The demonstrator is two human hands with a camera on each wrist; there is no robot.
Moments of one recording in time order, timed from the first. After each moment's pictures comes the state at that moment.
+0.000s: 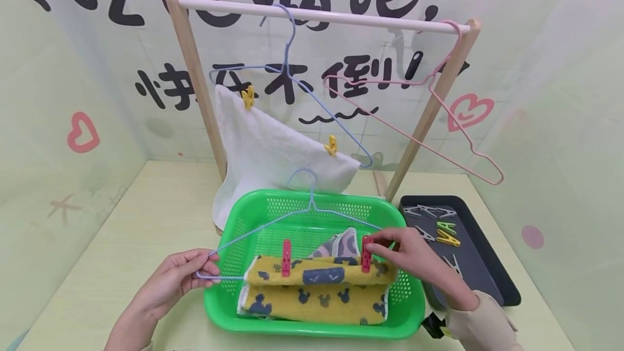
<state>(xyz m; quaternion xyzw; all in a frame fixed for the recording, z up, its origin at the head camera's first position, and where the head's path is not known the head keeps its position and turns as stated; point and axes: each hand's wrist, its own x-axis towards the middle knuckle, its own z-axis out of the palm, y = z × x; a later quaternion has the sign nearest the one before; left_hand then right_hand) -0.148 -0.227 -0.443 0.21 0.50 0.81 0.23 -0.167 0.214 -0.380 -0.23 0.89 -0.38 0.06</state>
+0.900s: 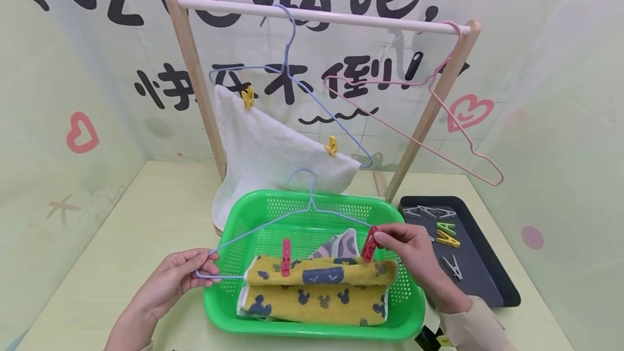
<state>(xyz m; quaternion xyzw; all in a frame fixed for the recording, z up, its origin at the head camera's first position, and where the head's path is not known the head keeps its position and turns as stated) -0.150 -0.226 -0.442 0.21 0.50 0.81 0.23 -0.158 0.205 -0.382 -0.13 0.79 -0.60 -0.03</state>
